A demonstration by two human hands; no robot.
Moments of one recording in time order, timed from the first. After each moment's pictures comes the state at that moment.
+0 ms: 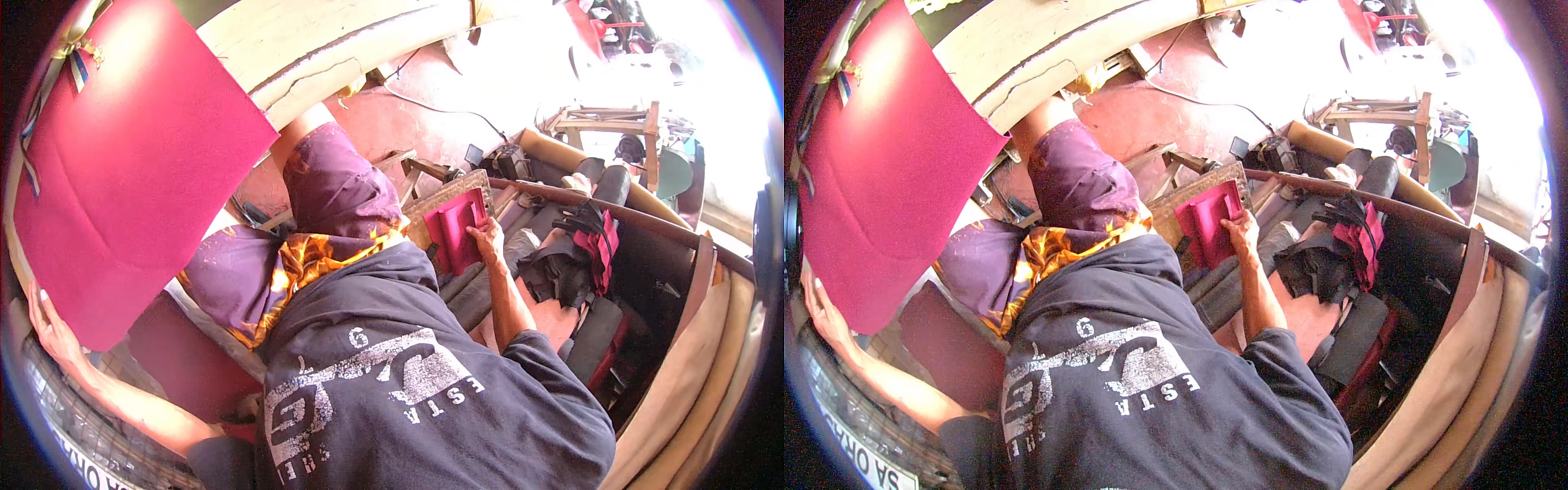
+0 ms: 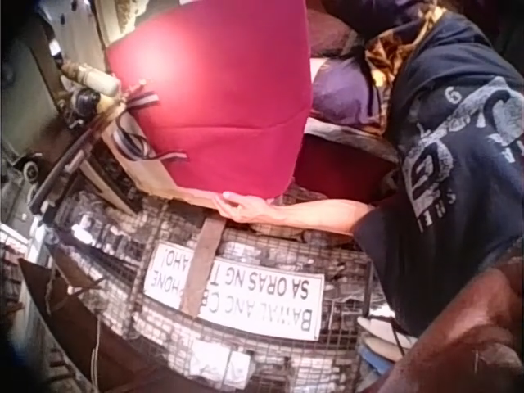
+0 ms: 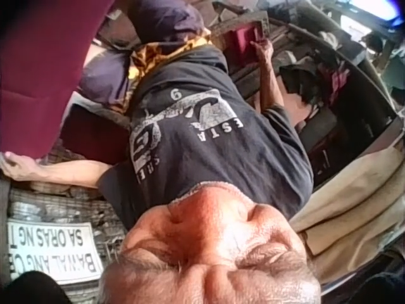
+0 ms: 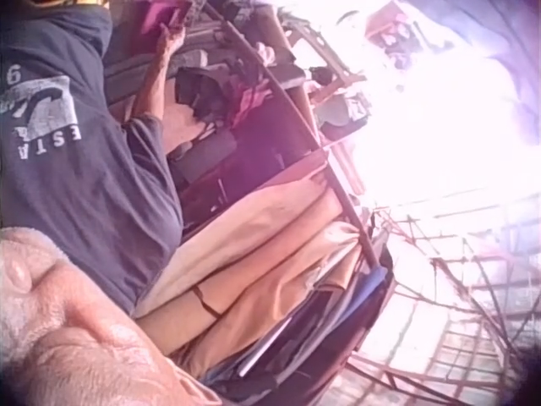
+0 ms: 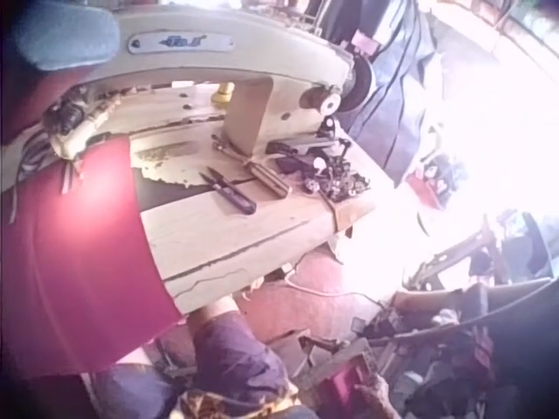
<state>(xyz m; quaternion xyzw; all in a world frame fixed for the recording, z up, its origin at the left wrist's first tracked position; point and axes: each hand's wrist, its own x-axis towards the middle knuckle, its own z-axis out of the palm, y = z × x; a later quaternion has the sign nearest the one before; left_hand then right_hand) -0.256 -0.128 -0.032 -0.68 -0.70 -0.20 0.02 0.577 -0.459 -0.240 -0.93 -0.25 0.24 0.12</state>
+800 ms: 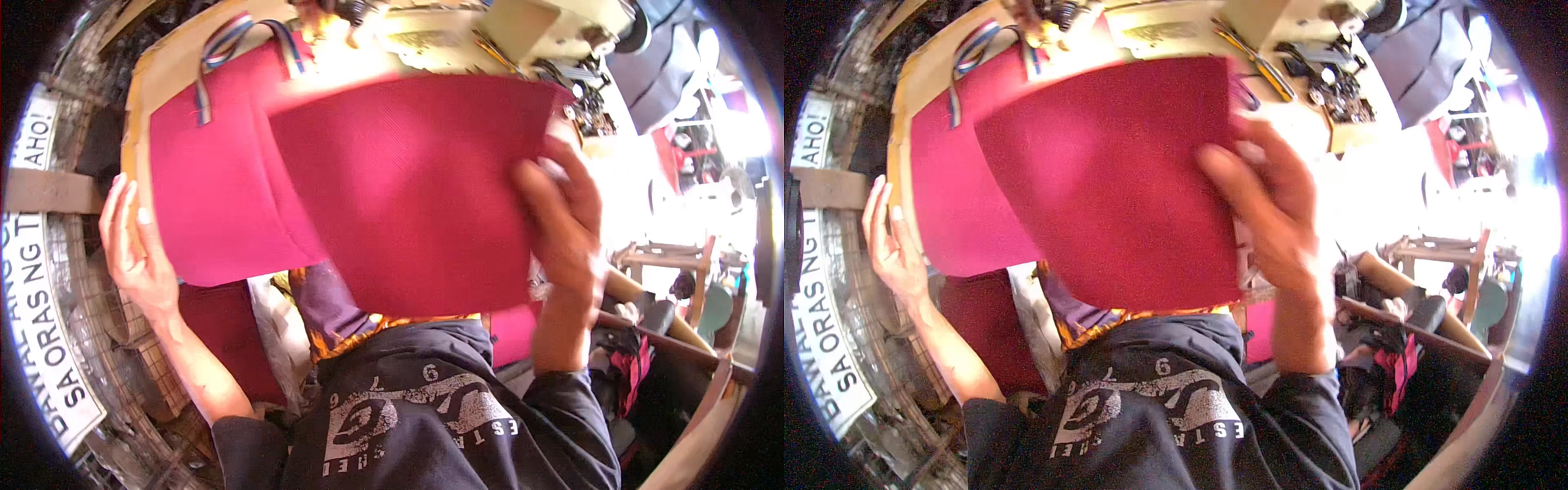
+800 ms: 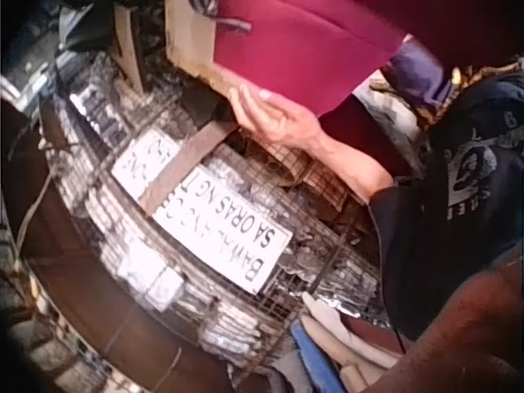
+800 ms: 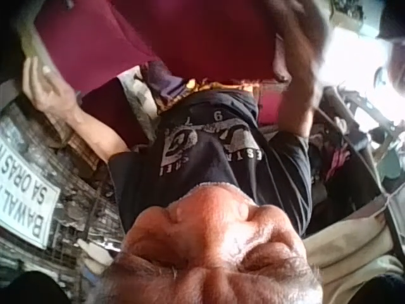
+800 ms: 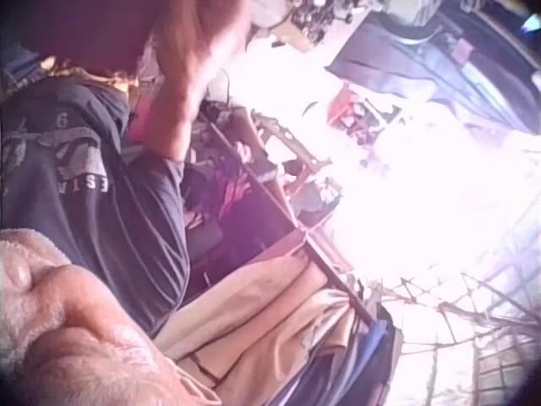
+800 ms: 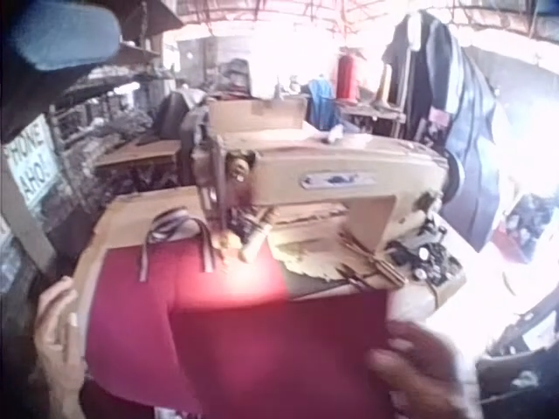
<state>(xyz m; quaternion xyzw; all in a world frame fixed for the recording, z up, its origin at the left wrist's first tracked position) -0.089 -0.160 0.040 -0.67 -0.59 -0.43 0.10 0.327 -0.152 0.065 -0.49 -0.46 0.51 0.54</state>
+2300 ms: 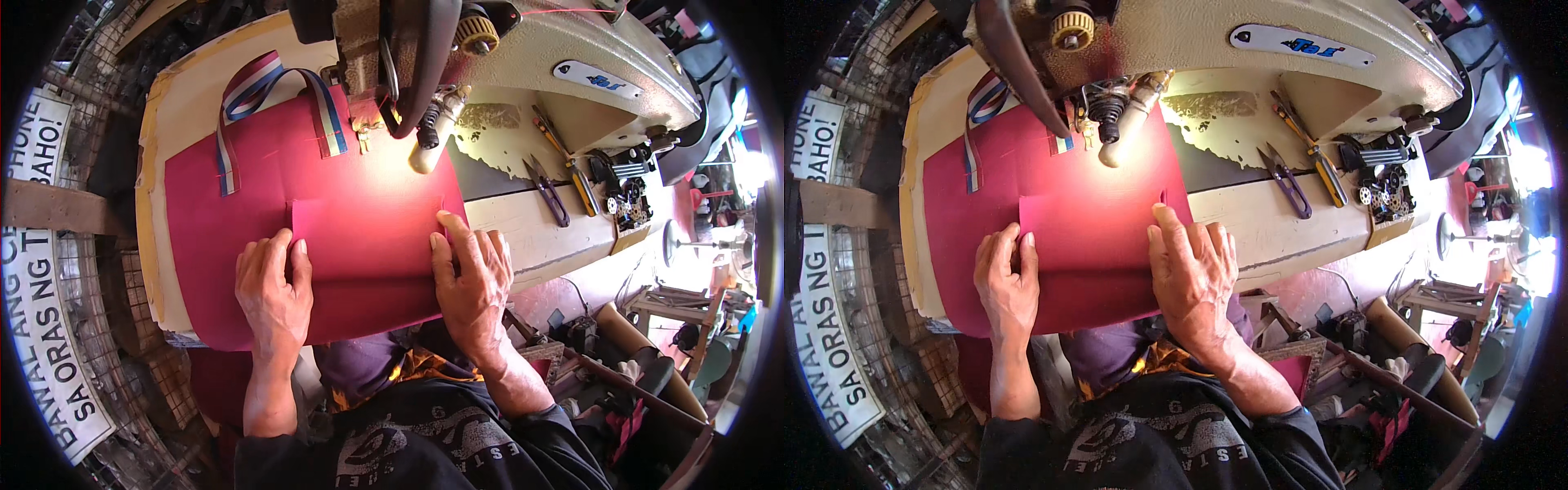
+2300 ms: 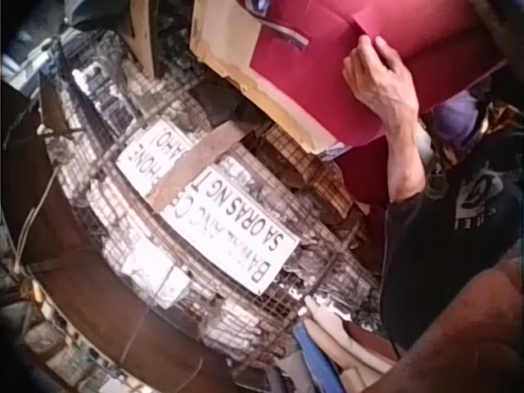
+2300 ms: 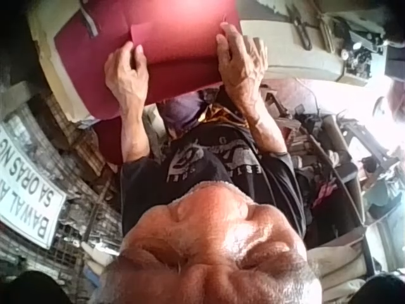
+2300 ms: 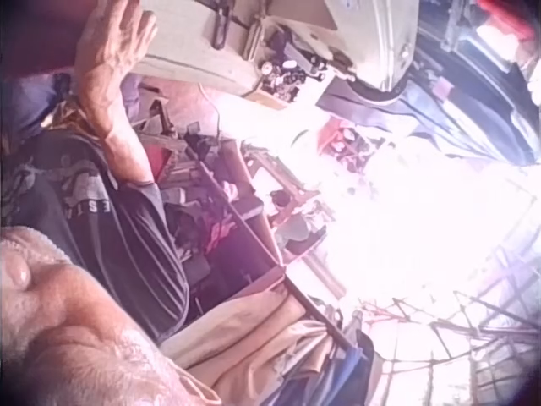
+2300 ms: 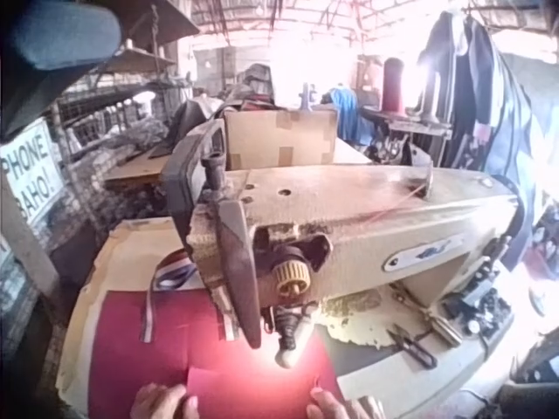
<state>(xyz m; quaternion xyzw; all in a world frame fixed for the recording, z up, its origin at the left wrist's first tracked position) 0.010 -0.101 0.000 -0.66 -0.68 -0.31 0.00 0.231 -0.075 -0.006 -0.59 -0.73 0.05 0.33</state>
